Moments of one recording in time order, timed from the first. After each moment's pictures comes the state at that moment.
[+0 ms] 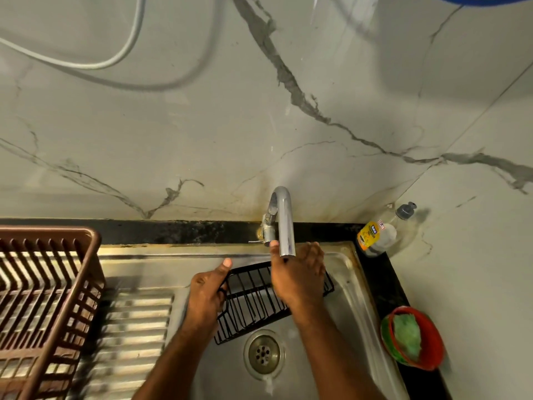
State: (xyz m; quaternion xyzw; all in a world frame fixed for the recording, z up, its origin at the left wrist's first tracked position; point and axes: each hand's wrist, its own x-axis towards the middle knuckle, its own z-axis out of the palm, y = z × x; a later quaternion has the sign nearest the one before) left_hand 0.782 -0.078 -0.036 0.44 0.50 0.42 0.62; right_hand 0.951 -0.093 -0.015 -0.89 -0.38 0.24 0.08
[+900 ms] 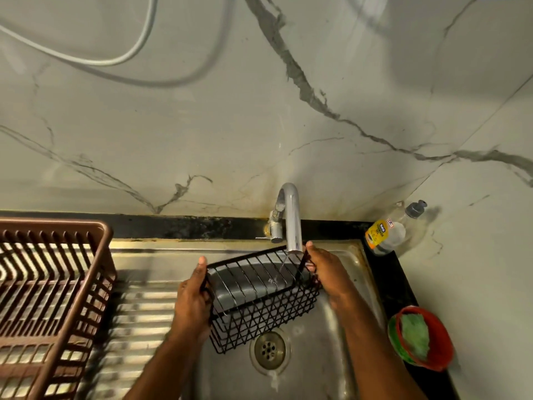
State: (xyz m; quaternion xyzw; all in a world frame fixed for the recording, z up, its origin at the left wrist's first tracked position) left_hand 0.754 -0.081 -0.051 0.27 0.51 0.43 0.69; right_hand 1.010 -0.105 -0.041 -0.81 -0.27 0.42 0.32
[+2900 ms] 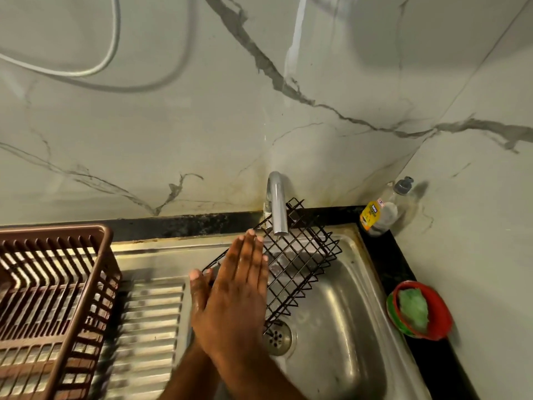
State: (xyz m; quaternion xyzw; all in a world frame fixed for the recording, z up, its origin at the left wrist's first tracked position) left_hand 0.780 -0.139 -0.055 -0.09 0.24 0.52 0.81; right_hand 0.811 -0.140 -0.003 -0.81 -0.53 0.06 0.25
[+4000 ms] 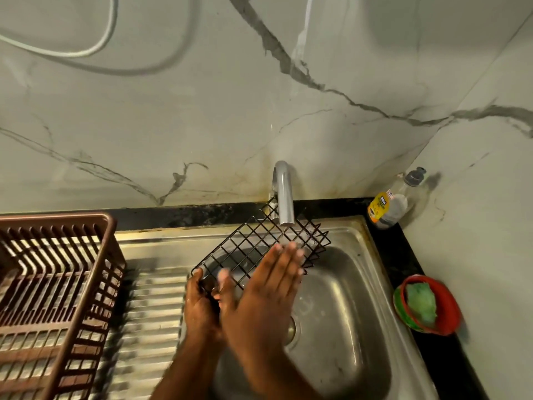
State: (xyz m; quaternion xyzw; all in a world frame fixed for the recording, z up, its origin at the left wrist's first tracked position) left_hand 0.759 -0.127 -0.067 0.20 0.53 0.48 0.67; right_hand 0.837 -0.170 -0.020 -0.85 -0.46 0.12 0.21
